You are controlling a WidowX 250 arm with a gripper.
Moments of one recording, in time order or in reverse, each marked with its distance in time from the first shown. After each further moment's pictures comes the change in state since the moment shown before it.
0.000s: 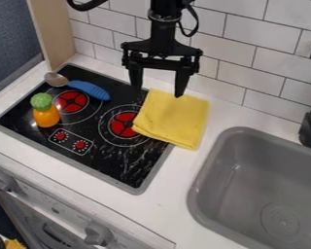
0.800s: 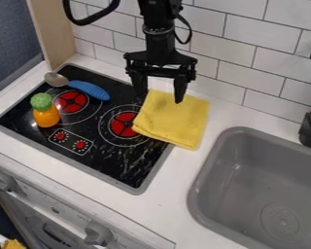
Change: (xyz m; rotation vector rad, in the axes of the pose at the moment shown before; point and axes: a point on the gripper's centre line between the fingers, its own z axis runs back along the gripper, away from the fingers) arm 0.019 -0.006 -0.028 -0.139 -0.020 -0.174
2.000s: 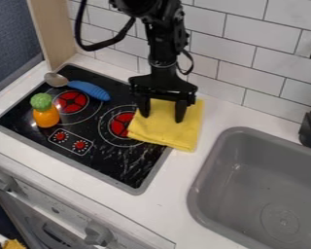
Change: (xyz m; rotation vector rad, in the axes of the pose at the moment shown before) arm -0.011 0.019 -0.042 0.122 -0.020 0.058
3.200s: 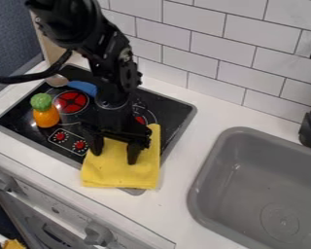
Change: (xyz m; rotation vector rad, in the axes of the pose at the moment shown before) arm -0.094 0.045 0.002 0.052 0.037 -0.075
